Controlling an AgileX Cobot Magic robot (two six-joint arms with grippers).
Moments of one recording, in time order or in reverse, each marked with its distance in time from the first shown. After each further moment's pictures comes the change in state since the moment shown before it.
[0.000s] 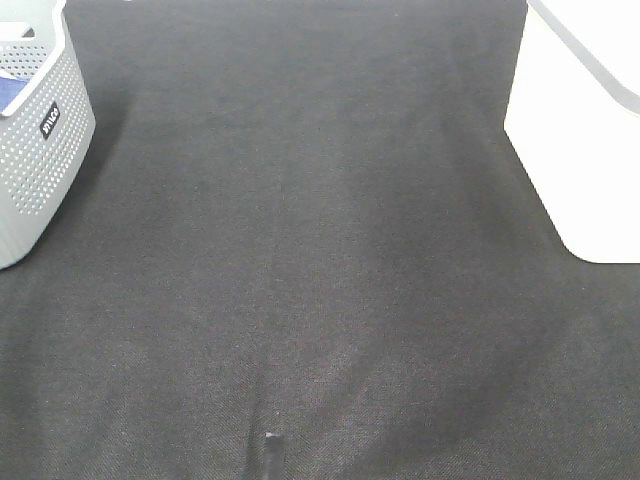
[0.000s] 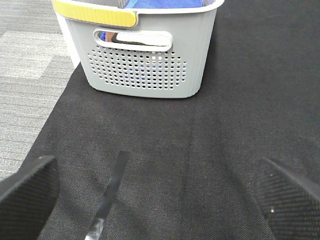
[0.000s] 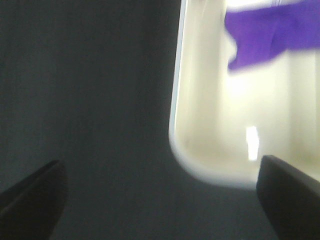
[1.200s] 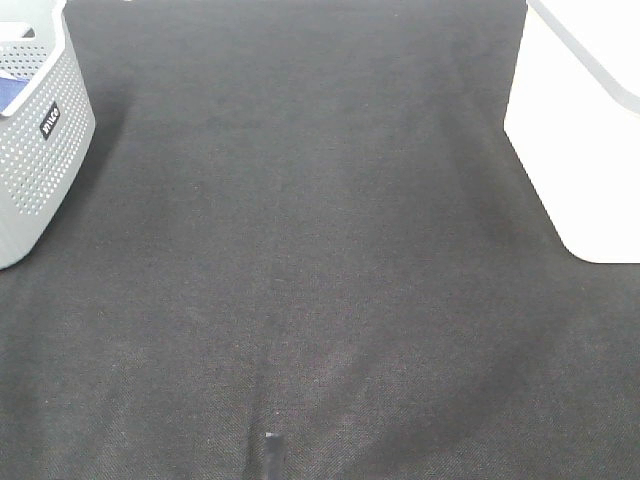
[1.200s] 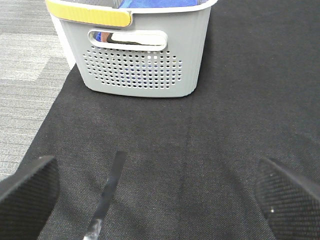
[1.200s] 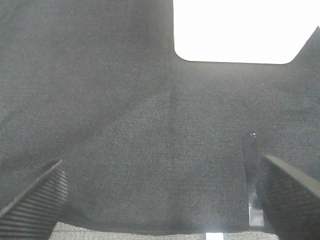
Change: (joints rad) left arm 0.000 0.000 0.000 -0.015 0.000 0.023; right arm 0.000 -1.572 1.231 -0.063 -0.098 0.037
